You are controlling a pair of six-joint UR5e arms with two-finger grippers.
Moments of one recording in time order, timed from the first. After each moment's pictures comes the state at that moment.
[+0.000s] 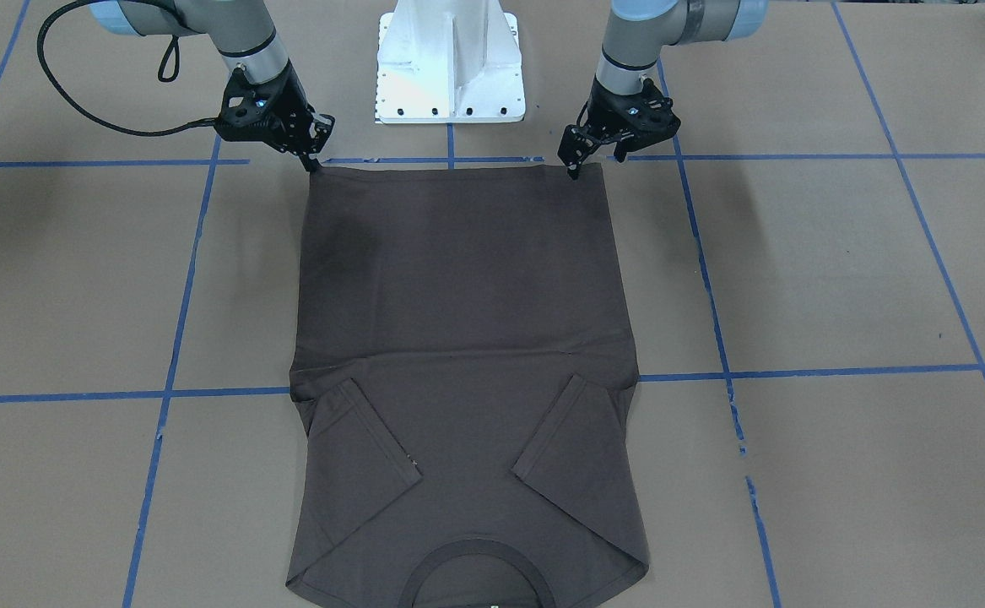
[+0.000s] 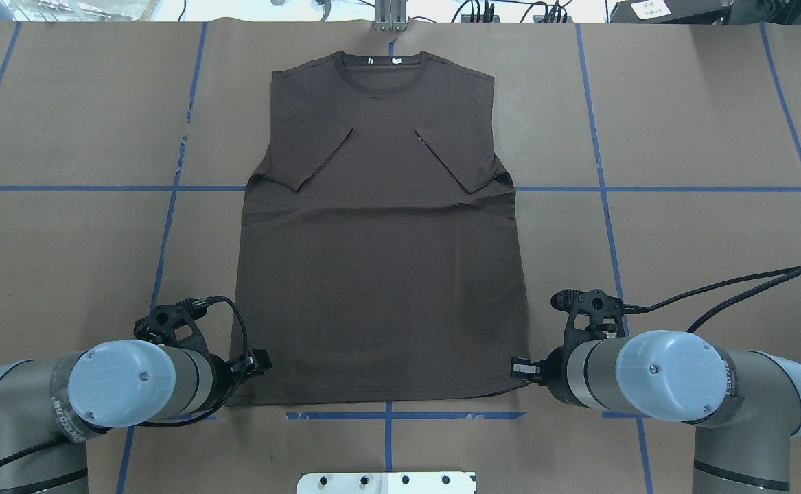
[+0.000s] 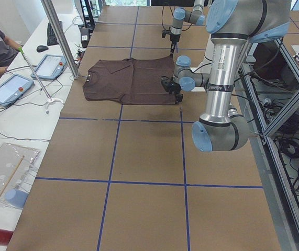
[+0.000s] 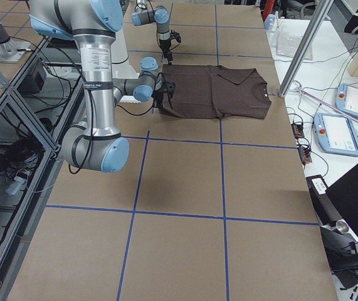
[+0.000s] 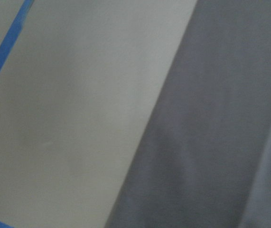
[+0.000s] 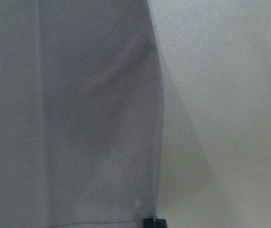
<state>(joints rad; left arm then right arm) -0.24 -1.75 -2.04 -1.74 -1.64 -1.84 0.26 -1.47 2.11 -1.30 1.67 1.56</state>
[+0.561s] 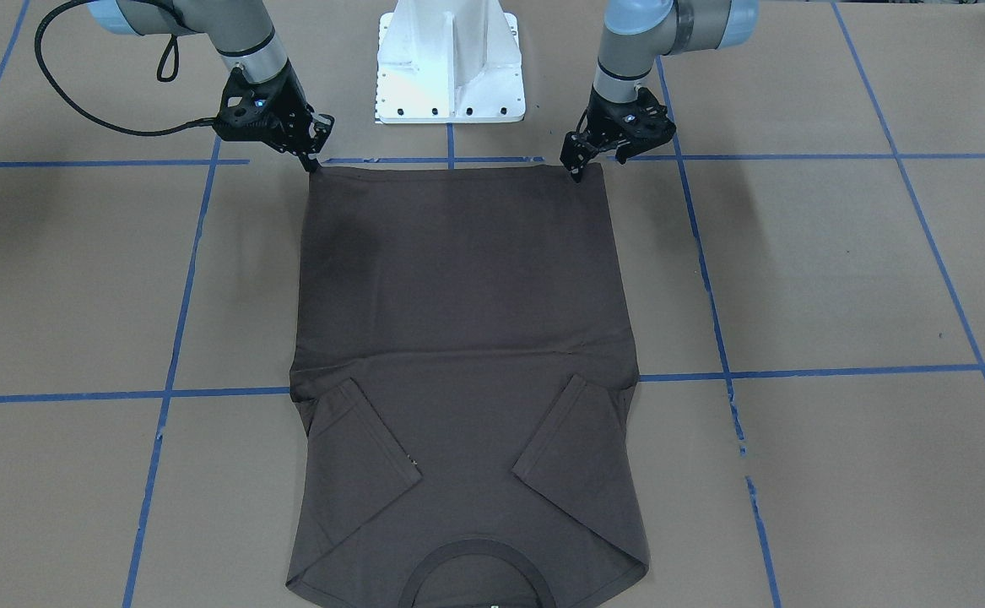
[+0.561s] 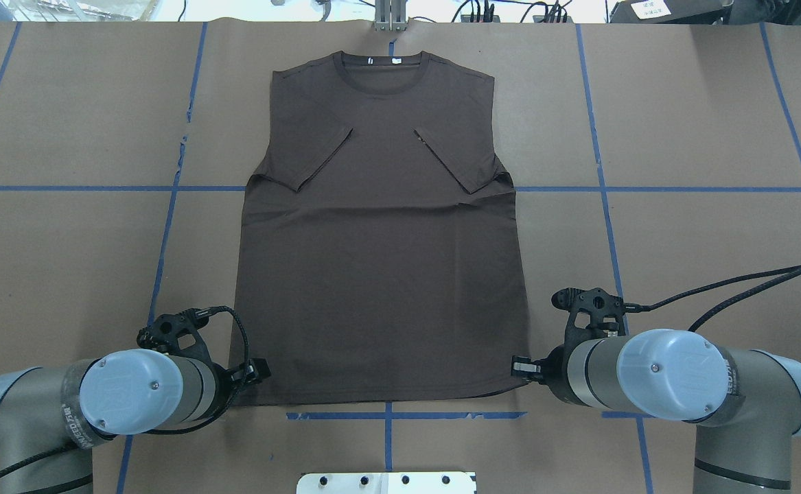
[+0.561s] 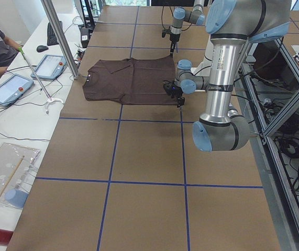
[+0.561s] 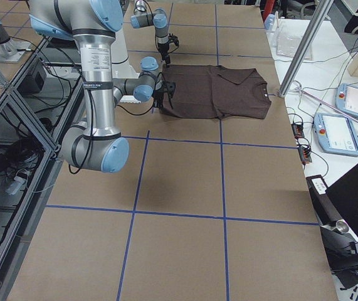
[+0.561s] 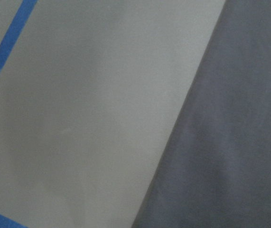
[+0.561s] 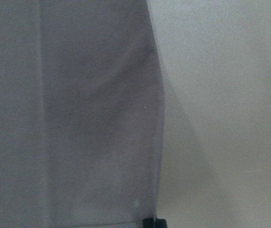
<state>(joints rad) -0.22 -1.75 -2.01 -1.74 -1.64 -1.84 0.26 -1.47 2.11 -1.30 1.67 1.56</state>
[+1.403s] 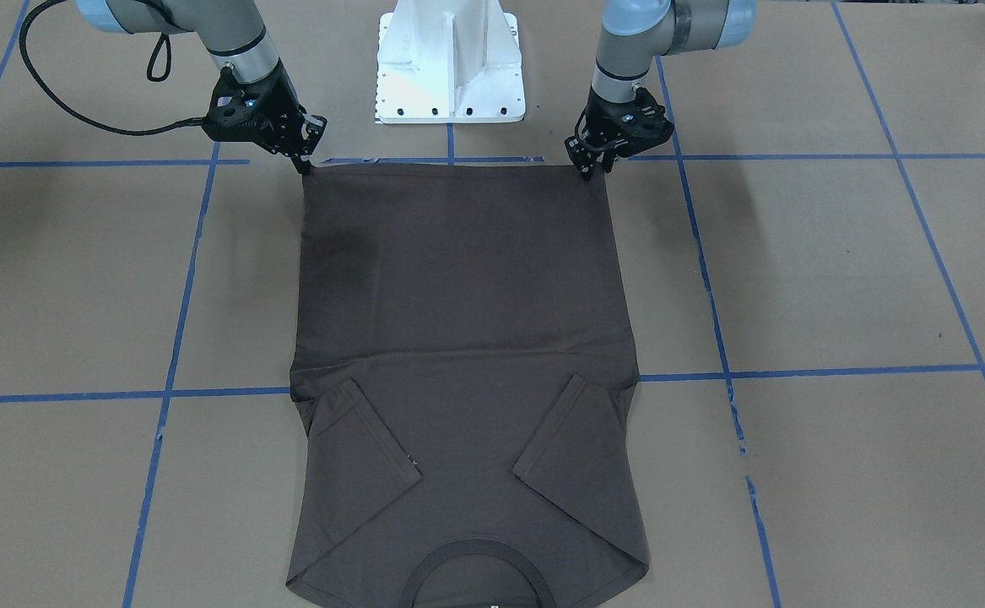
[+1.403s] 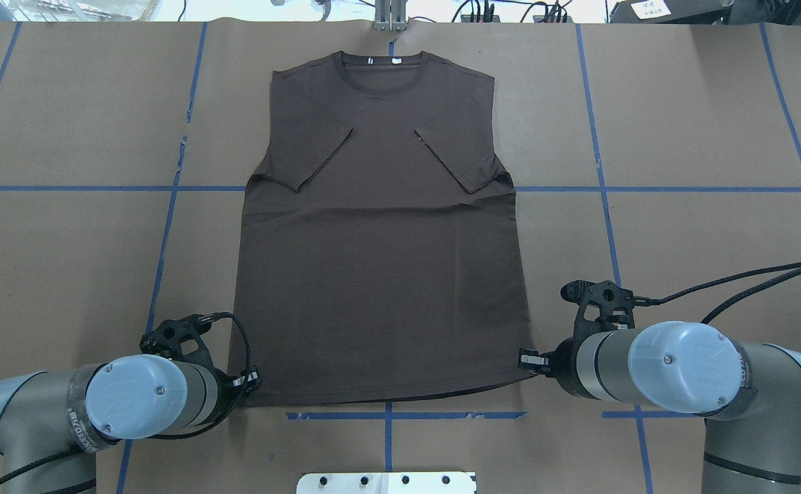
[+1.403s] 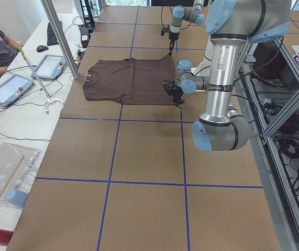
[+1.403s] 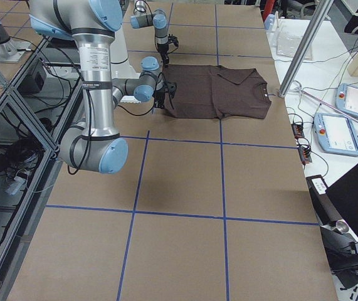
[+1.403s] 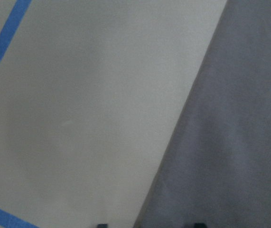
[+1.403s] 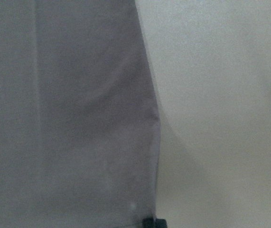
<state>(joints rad) -0.21 -1.75 -2.00 -1.74 -1.64 -1.84 0.28 -1.49 2.12 -1.30 1.67 1.56</state>
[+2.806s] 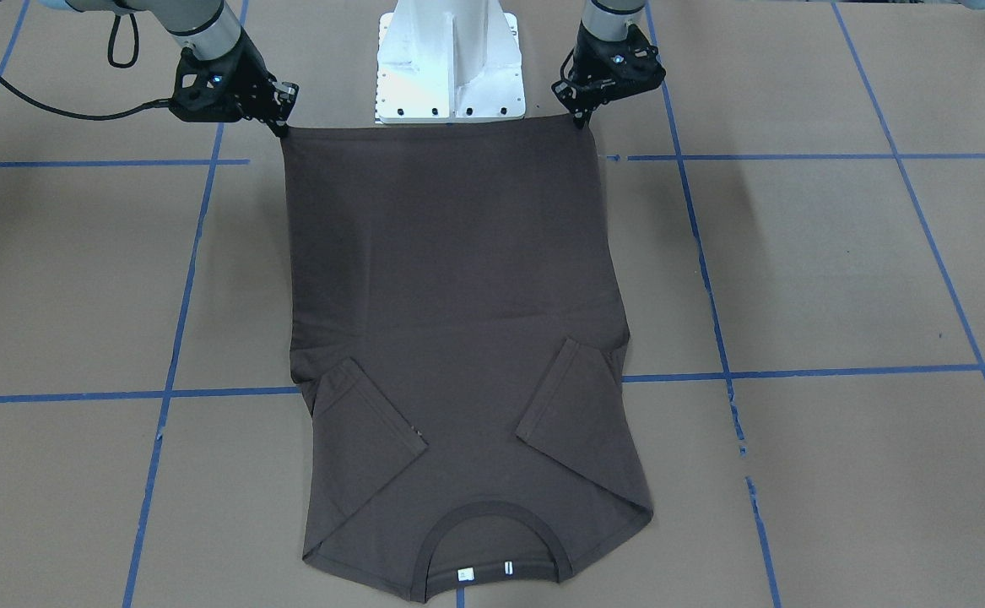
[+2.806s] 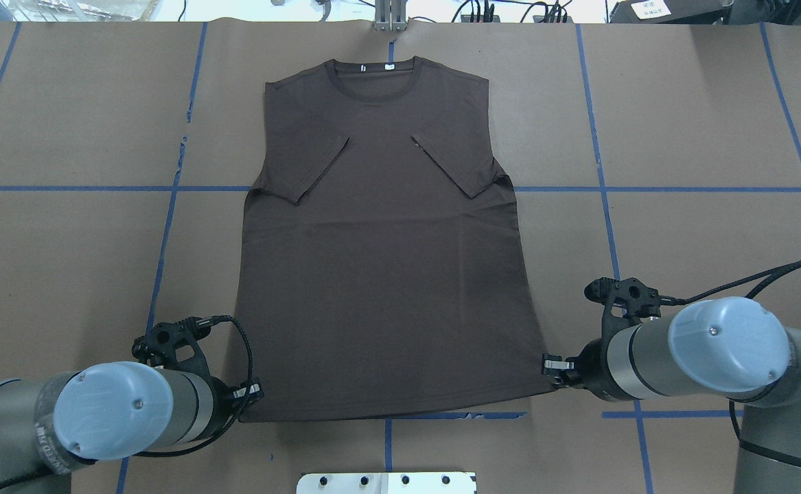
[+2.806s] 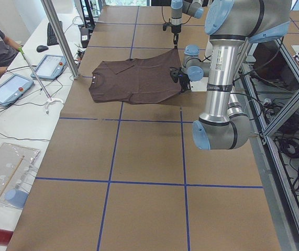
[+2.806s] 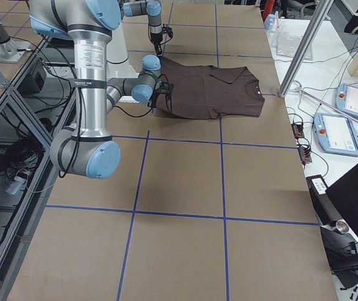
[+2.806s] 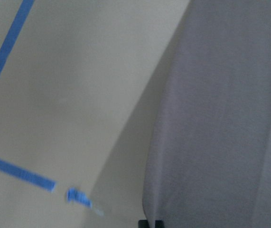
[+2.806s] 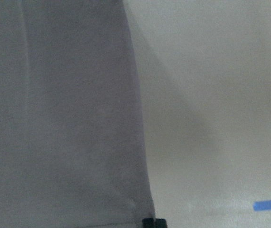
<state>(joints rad) -0.15 -1.77 -2.25 -1.56 -1.65 -1.83 0.34 -1.61 2.24 -1.30 1.94 1.55</state>
